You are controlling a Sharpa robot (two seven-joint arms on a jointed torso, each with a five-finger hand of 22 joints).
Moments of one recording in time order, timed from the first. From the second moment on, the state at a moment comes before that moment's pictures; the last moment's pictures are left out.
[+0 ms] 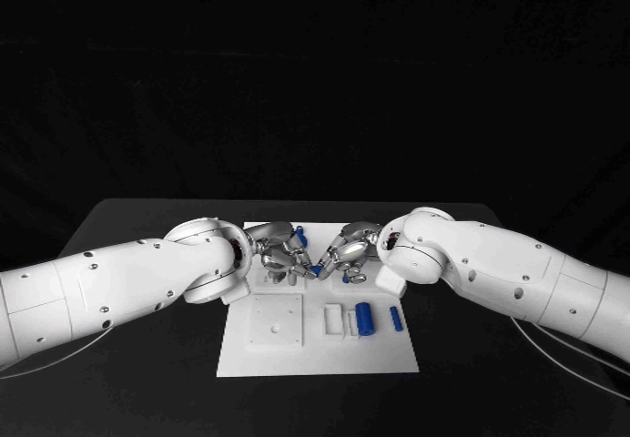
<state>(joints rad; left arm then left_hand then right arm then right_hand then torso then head) 1.39 -0.61 -0.24 1.41 -0.95 -0.06 -0.08 1.42 0.15 -0.04 -0.02 0.30 1.16 0.07 0.06 0.12 1.46 -0.04 0.37 0.28 1.34 -0.10 1.21 0.54 0.02 1.23 -0.12 0.44 1.31 1.09 -0.65 0.19 1.39 -0.77 0.07 -0.45 1.19 0.00 0.50 -0.28 0.17 1.26 0.06 0.06 0.07 1.31 -0.04 1.05 1.20 1.43 -0.09 1.02 1.05 0.07 1.47 -0.11 0.82 1.31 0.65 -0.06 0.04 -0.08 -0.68</state>
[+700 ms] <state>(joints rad) 1.39 -0.60 -0.24 1.40 -0.85 -0.09 -0.08 1.31 0.07 0.00 0.06 0.40 1.17 0.06 0.07 0.09 1.47 -0.04 0.37 0.30 1.35 -0.10 1.21 0.55 0.02 1.23 -0.12 0.45 1.31 1.09 -0.65 0.19 1.40 -0.76 0.04 -0.46 1.20 -0.01 0.50 -0.28 0.18 1.26 0.06 0.06 0.07 1.31 -0.04 1.05 1.20 1.43 -0.09 1.02 1.05 0.07 1.47 -0.11 0.82 1.31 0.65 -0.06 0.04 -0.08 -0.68</state>
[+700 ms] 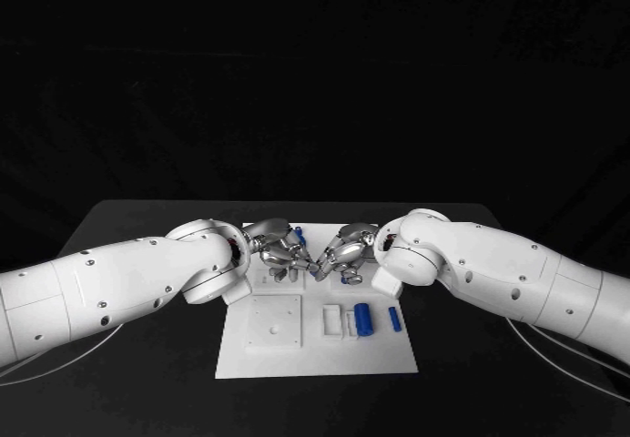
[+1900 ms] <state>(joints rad) 1.40 -0.61 -0.24 1.41 -0.90 -0.06 -0.08 1.30 0.02 -0.04 0.07 0.29 1.13 0.07 0.07 0.07 1.46 -0.04 0.37 0.30 1.35 -0.10 1.21 0.55 0.02 1.23 -0.12 0.45 1.31 1.08 -0.66 0.19 1.40 -0.70 0.02 -0.47 1.19 0.00 0.51 -0.28 0.18 1.26 0.06 0.06 0.07 1.31 -0.04 1.05 1.21 1.43 -0.09 1.02 1.05 0.07 1.47 -0.11 0.82 1.31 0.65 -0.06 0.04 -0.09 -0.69</state>
